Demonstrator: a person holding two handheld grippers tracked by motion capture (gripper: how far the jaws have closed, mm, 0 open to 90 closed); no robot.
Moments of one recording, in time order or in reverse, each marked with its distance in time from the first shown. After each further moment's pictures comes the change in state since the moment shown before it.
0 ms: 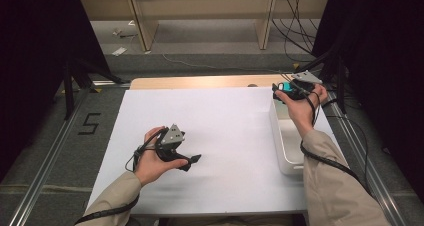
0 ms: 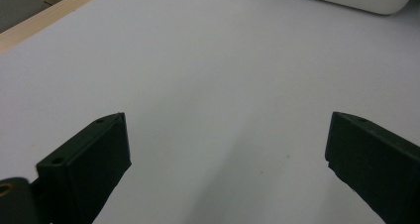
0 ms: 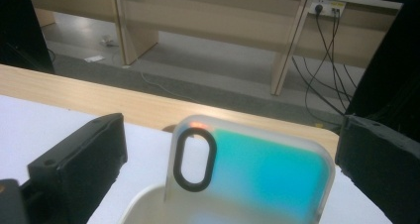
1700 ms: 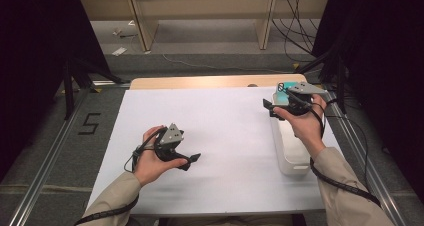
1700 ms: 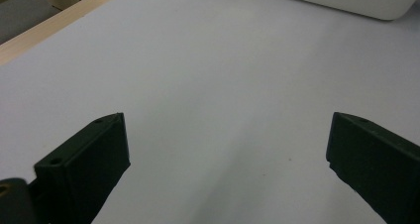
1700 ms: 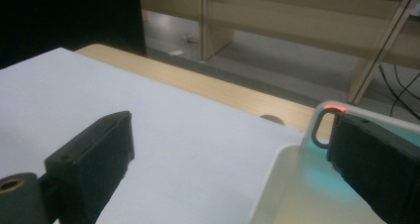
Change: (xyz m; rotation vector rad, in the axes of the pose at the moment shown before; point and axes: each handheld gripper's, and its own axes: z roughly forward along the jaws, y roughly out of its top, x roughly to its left) left arm -0.001 0.002 -0.005 -0.010 0.017 -0.002; right arm 0.039 0.007 -0.076 0.015 0.309 -0.042
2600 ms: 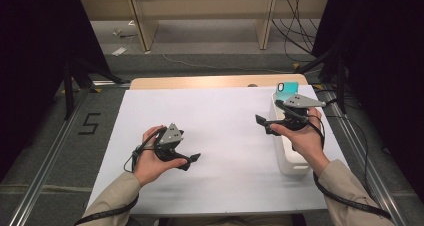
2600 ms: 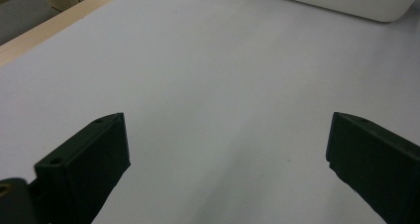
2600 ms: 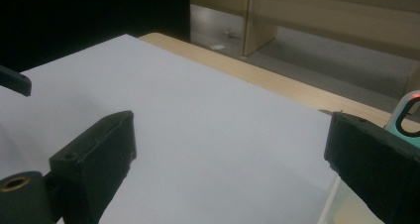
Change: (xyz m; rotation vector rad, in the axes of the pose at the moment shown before) left arm 0.000 0.000 -0.001 -0.005 -0.002 0.000; right arm 0.035 -0.010 -0.025 0.018 0.157 -0.042
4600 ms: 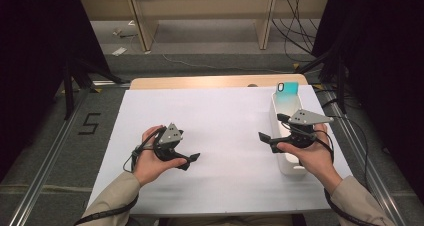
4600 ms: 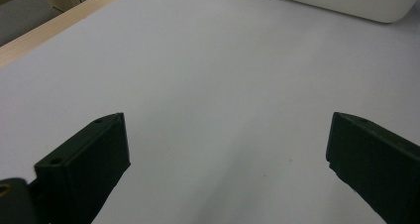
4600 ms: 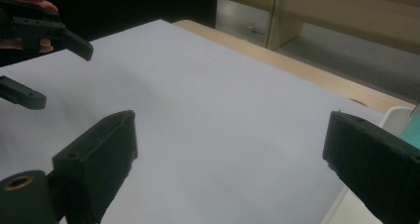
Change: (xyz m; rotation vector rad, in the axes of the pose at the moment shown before) left arm 0.001 0.000 0.000 -0.005 0.003 -0.002; right arm 0.020 -0.020 -0.032 0.016 0.086 -0.049
